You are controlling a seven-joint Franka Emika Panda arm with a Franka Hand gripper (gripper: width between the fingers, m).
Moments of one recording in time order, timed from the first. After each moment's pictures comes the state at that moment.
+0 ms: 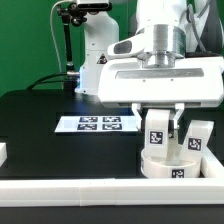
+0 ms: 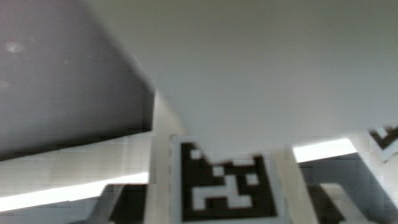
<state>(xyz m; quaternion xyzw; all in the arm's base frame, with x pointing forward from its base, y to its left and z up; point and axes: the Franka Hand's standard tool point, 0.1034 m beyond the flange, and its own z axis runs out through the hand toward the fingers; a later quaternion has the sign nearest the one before) 0.598 0.056 0.075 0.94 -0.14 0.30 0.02</state>
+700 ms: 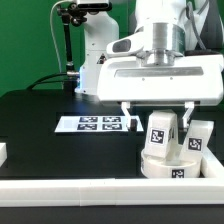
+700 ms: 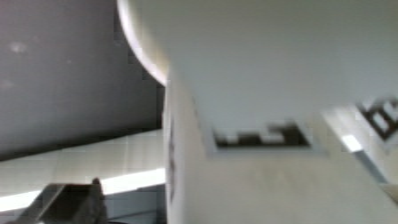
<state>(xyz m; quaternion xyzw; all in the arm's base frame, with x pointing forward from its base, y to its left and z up) 0.602 0.053 0.085 0.95 -0.15 0.29 0.01</state>
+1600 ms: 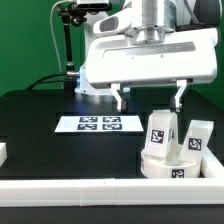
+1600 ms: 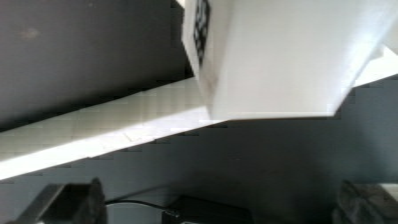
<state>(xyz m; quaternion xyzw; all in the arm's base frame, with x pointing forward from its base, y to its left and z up) 0.609 0.038 0.109 0.95 -0.17 0.25 -0.01</state>
